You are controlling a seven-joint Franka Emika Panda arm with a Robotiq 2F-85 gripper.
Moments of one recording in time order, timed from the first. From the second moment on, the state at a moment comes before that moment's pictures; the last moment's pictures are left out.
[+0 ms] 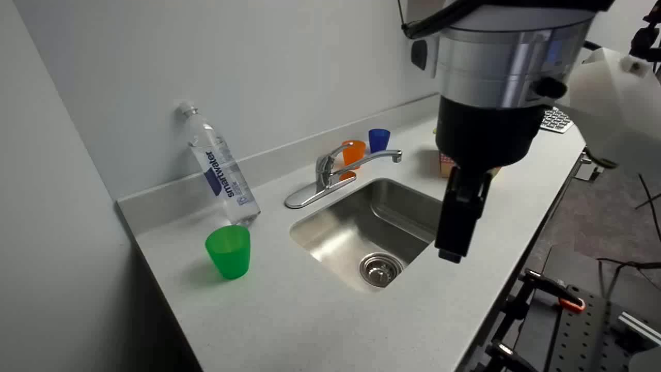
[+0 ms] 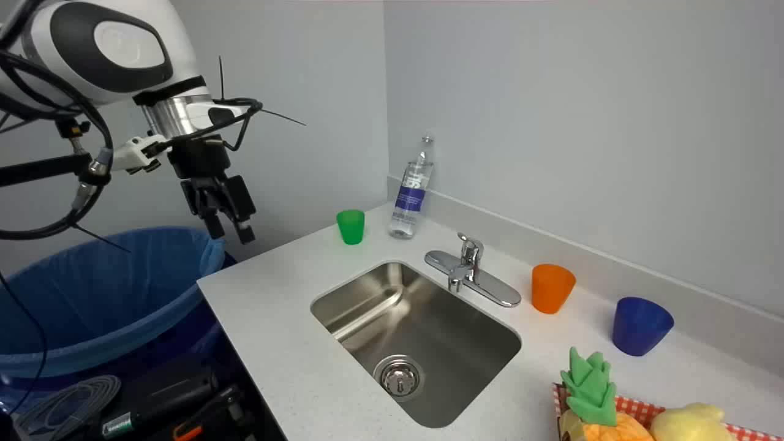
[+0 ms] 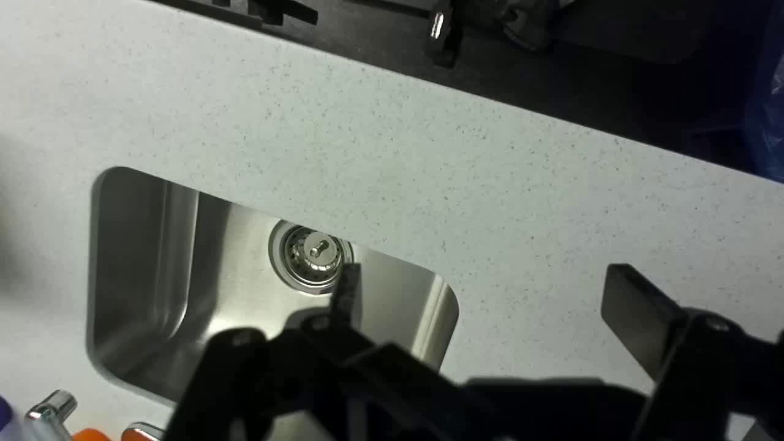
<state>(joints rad) 0.19 -0.55 0.41 -2.65 0.00 2.07 0.30</state>
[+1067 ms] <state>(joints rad) 0.19 -0.55 0.41 -2.65 0.00 2.07 0.30</state>
